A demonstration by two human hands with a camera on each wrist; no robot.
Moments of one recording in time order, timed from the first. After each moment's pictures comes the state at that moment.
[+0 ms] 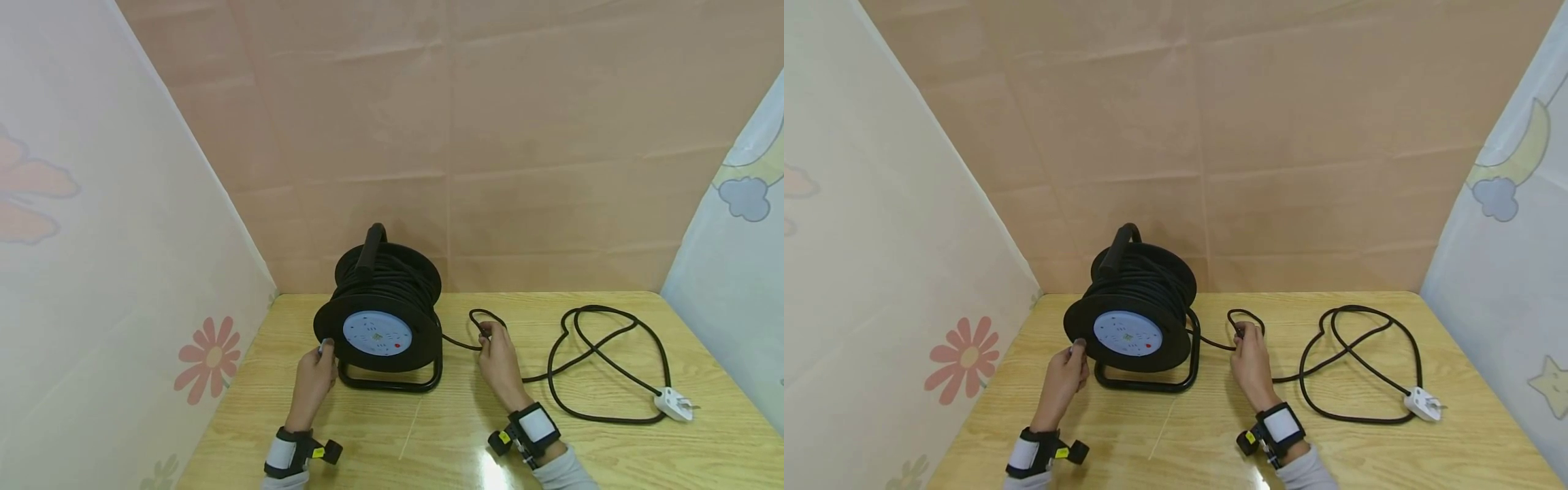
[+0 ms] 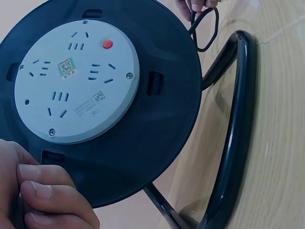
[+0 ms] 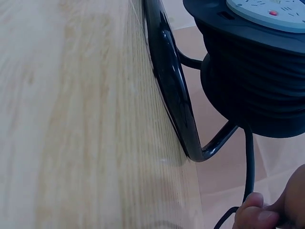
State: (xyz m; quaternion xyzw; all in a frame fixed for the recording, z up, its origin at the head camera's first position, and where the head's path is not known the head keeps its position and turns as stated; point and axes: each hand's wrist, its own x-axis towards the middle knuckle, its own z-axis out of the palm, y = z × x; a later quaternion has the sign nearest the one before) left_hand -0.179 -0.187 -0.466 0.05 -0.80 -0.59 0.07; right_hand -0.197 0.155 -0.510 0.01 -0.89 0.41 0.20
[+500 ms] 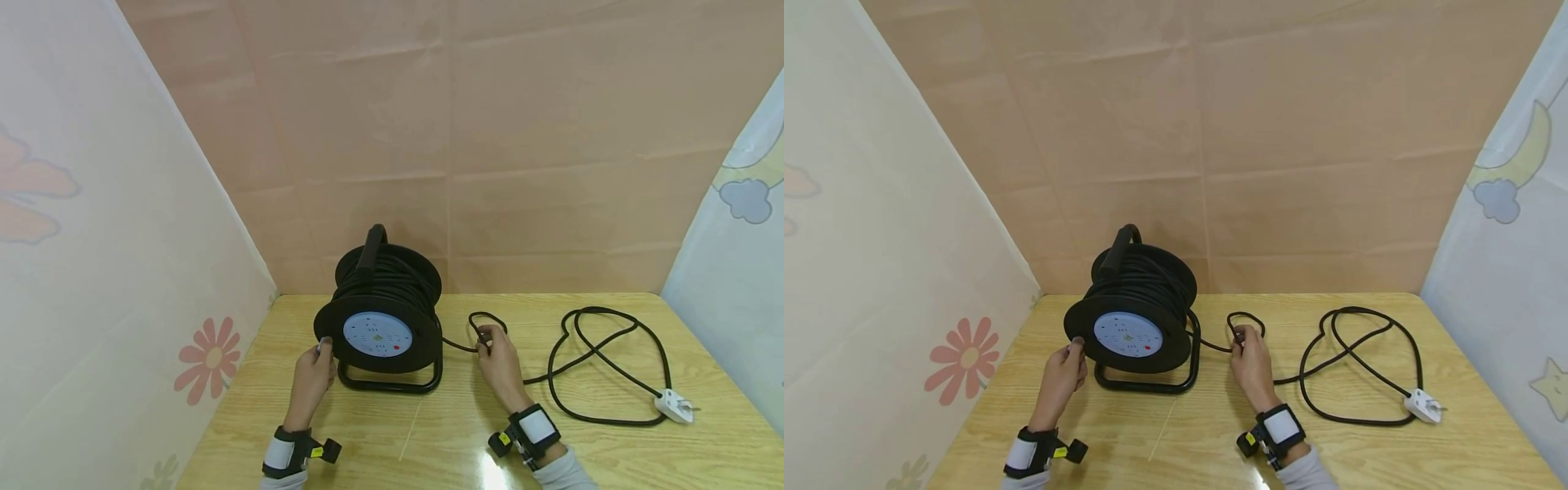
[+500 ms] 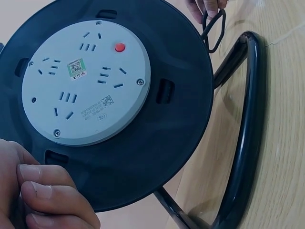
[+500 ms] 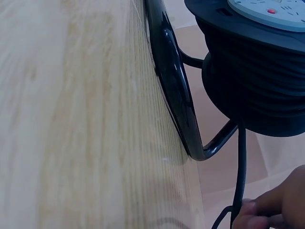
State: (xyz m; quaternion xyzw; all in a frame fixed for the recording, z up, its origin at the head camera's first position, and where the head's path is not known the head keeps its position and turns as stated) left_hand -0.159 -0.177 -0.418 0.05 -0.81 -0.58 0.05; right_hand -0.195 0.156 -0.510 0.00 -0.89 0.41 0.19
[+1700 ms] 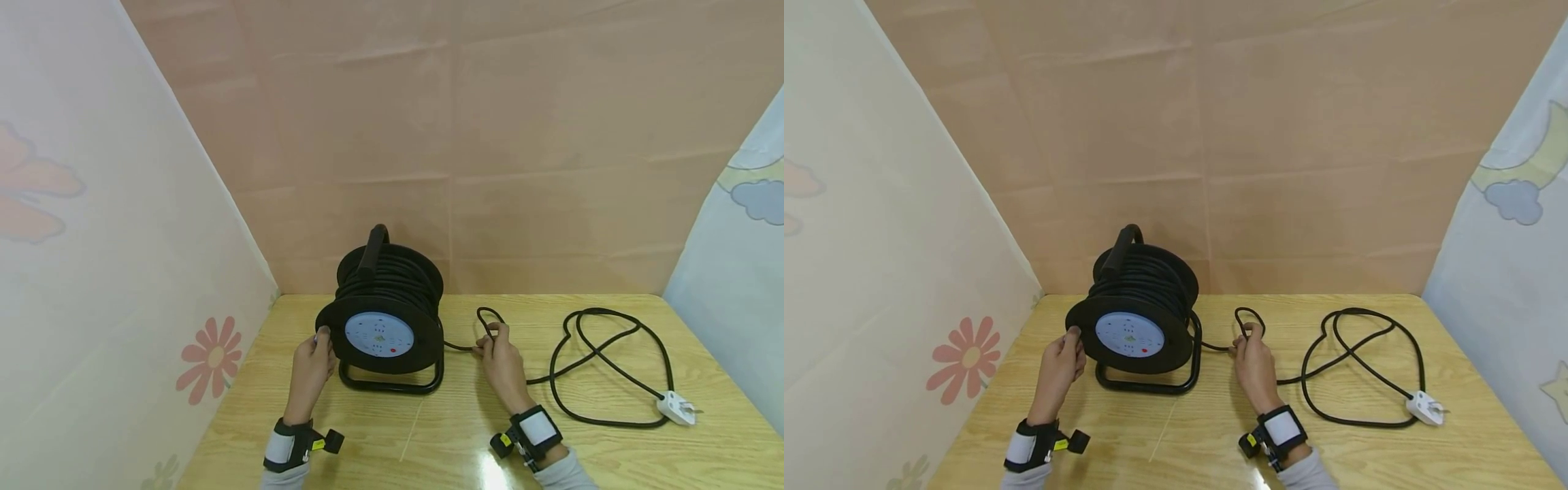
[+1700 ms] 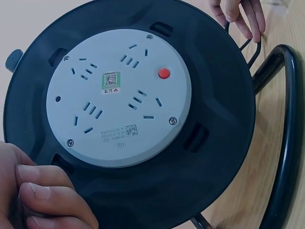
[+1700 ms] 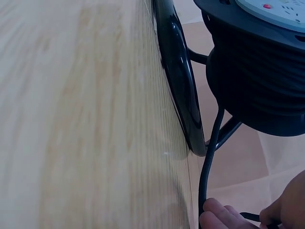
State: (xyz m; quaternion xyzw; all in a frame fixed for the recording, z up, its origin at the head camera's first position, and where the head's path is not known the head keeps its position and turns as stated) left_hand -0.169 -0.177 -0.412 0.04 -0.79 -0.61 0.08; right_hand -0.194 0.157 -0.509 0.00 -0.88 0.43 0.17
